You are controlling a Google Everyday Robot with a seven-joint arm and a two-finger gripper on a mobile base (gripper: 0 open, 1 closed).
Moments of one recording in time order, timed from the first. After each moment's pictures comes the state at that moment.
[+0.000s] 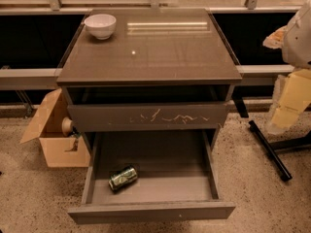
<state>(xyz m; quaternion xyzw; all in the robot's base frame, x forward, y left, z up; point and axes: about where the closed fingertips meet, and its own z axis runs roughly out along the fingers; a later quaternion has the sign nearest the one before) 0.438 -0.216 0.978 -0.60 0.78 -0.04 0.16</state>
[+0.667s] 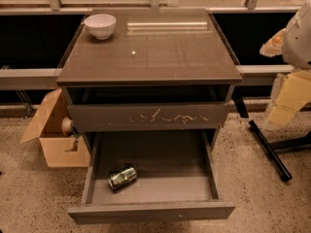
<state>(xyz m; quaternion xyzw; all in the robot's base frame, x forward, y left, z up) 0.438 -0.216 0.978 -0.60 0.78 -0.04 0.16</state>
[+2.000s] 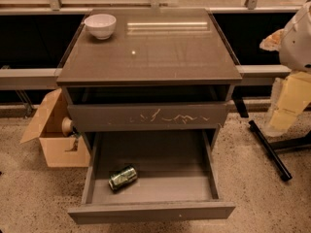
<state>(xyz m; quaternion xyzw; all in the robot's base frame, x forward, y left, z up) 0.440 -0.213 0.972 -0.61 0.77 -0.03 0.16</state>
